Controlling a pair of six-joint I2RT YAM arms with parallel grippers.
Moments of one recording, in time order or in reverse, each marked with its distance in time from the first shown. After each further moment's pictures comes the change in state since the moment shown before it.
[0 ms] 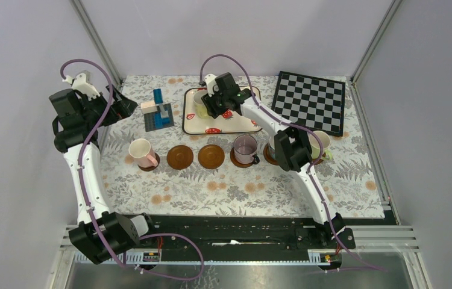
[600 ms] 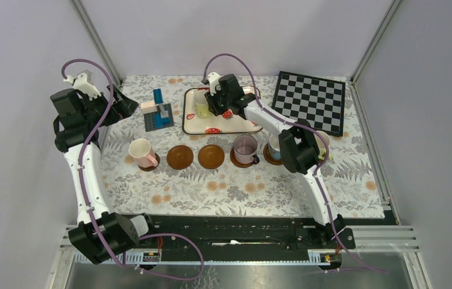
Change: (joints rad) left arm -0.010 0.000 0.000 -0.001 -0.002 -0.008; right arm 0.000 -0.137 -0.269 0.251 -0.004 0.055
